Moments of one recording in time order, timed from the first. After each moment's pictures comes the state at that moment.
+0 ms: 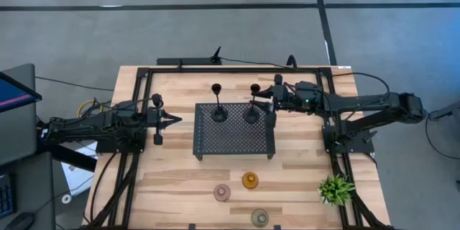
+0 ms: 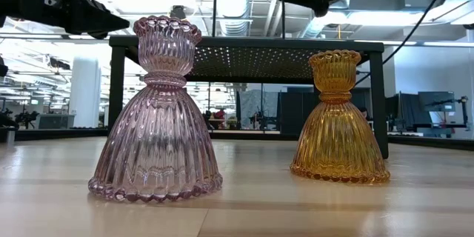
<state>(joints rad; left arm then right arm) 0.09 0.09 0.22 -0.10 0.02 0.29 -0.10 1.12 0.75 0.25 0.10 -0.02</state>
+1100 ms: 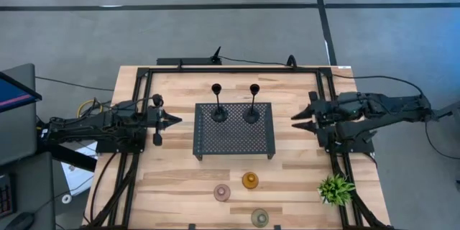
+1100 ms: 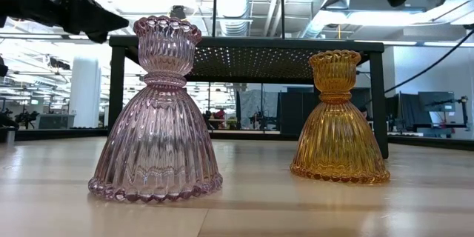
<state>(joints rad) 0.09 0.09 0.22 -0.10 0.05 0.18 0.18 0.58 0.75 -0.54 0.10 0.20</state>
